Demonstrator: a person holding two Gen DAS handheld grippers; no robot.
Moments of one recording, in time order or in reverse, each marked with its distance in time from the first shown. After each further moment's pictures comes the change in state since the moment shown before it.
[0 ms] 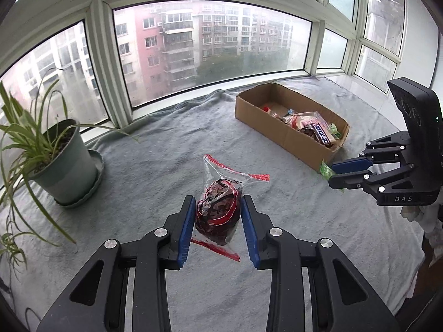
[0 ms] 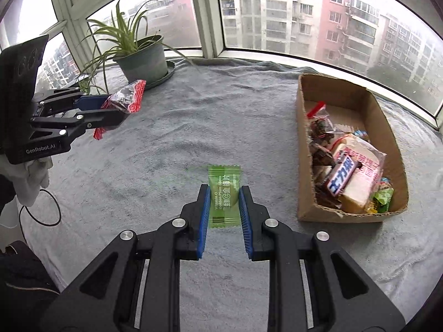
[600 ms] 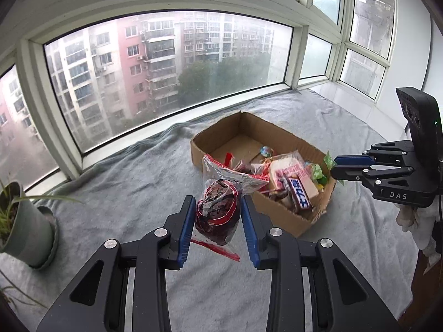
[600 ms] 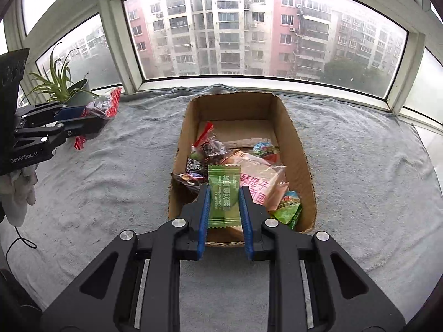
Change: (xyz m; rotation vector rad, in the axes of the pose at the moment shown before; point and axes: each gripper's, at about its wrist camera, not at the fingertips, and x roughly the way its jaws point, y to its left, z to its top) left arm 0.066 -0.061 0.097 0.053 -0.045 -0.079; right arm -0.027 -0.131 0.015 0.160 -0.081 -0.177
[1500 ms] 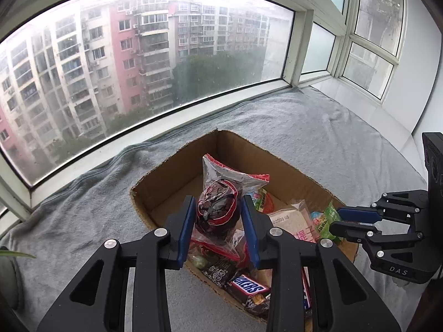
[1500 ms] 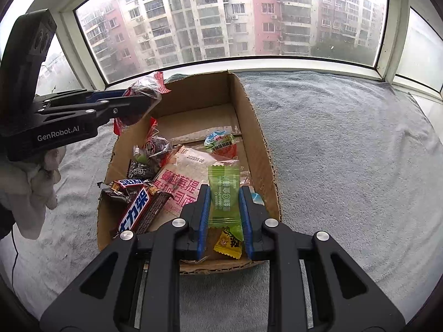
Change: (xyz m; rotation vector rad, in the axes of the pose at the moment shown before) left arm 0.115 -0.039 0.059 -0.008 0.049 -0.032; right arm 0.051 -0.065 -0.007 0.126 0.028 -0.018
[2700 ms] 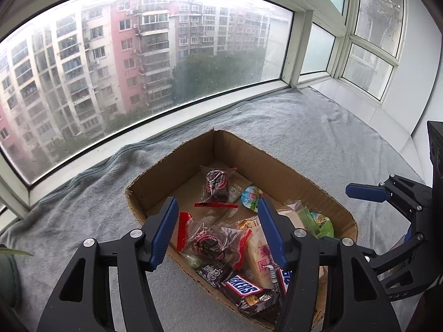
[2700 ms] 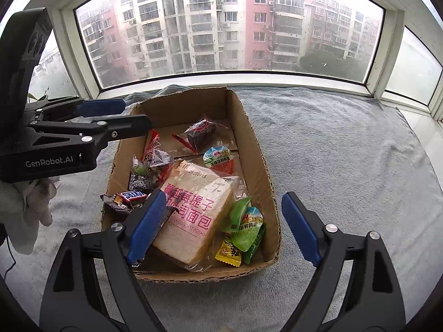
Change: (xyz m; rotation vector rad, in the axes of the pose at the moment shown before) left arm -0.009 -0.002 0.000 -0.003 -0.004 0.001; right arm -0.012 0.018 0.011 -0.024 -0.040 -0.086
